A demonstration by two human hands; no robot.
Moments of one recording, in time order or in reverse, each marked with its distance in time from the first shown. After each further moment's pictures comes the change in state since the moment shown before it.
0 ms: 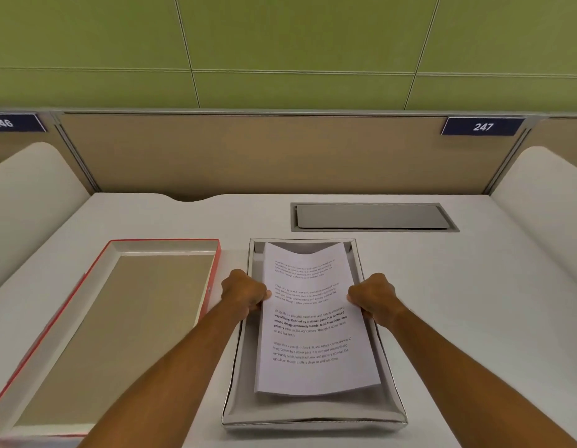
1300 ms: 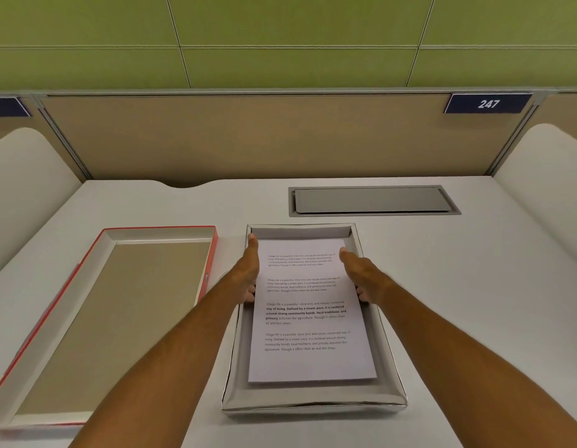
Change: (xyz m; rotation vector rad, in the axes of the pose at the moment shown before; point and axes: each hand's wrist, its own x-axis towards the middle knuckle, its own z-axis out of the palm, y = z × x) left_hand 0.005 0.015 0.003 -0.276 -0.329 -0.253; right_hand 0.001 -0.018 0.010 0.114 -0.258 0.080
